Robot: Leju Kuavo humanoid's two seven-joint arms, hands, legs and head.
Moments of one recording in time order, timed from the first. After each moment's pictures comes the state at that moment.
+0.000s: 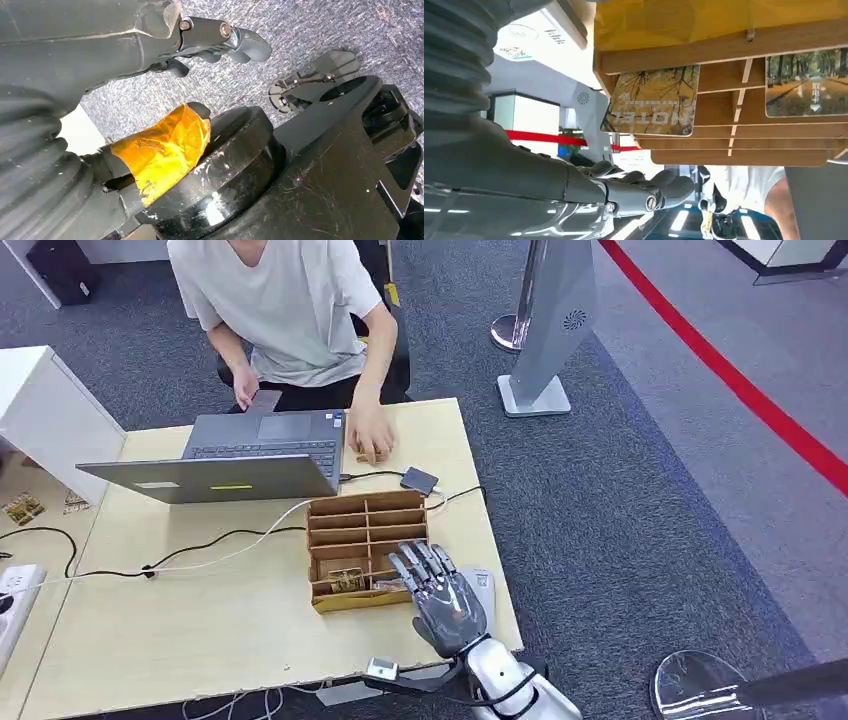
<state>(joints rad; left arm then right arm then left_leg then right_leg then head) -0.04 -0.14 0.48 -0.20 -0.78 -0.14 0.10 -0.17 0.04 0.54 -0.91 1.39 -0.69 -0.03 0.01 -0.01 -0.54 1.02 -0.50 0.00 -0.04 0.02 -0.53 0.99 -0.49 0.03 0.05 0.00</state>
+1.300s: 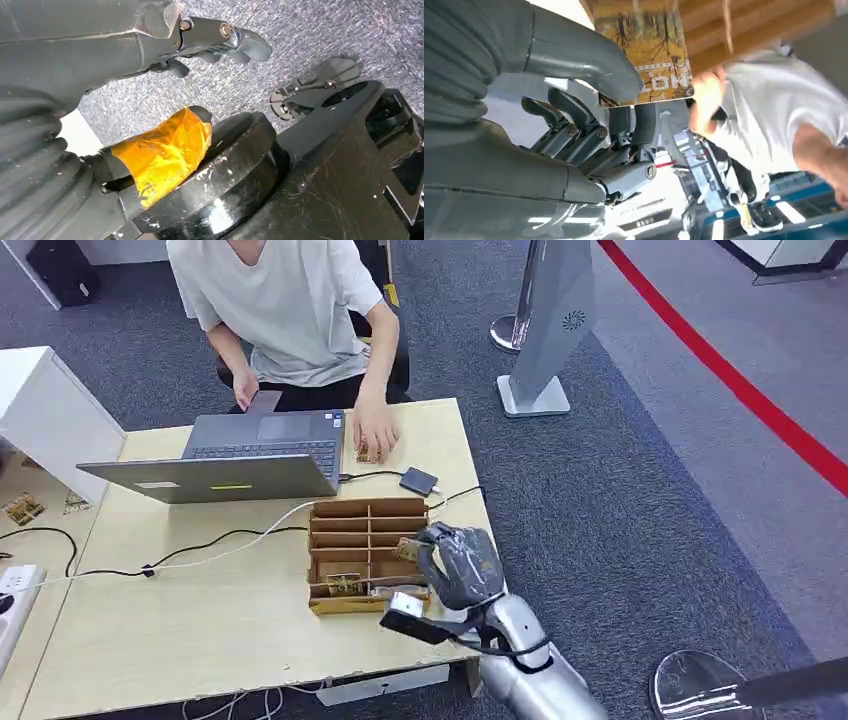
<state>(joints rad) -0.04 -0.14 0.50 -0.20 -0.85 -0.13 0.09 -0.27 0.02 0.47 -1.05 0.91 -0.60 -0.21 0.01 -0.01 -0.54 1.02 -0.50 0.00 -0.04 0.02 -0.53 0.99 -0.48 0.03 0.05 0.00</state>
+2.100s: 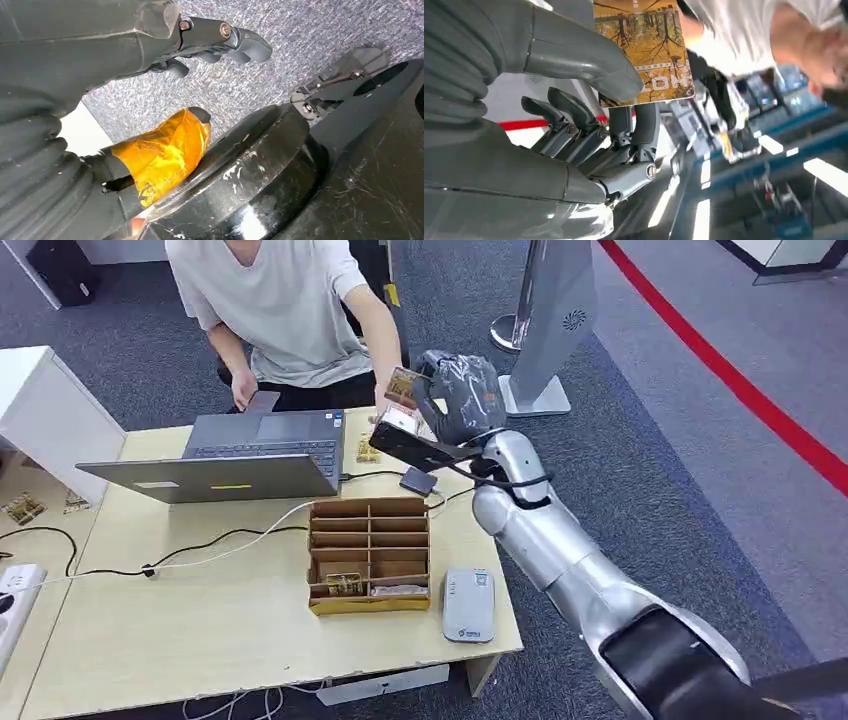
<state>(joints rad) -0.05 -0.13 0.50 -0.20 -0.95 -0.16 0.09 -0.83 0.03 0.53 -0.78 0.73 -0.62 -0.15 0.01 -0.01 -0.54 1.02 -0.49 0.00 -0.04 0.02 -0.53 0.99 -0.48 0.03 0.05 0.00</state>
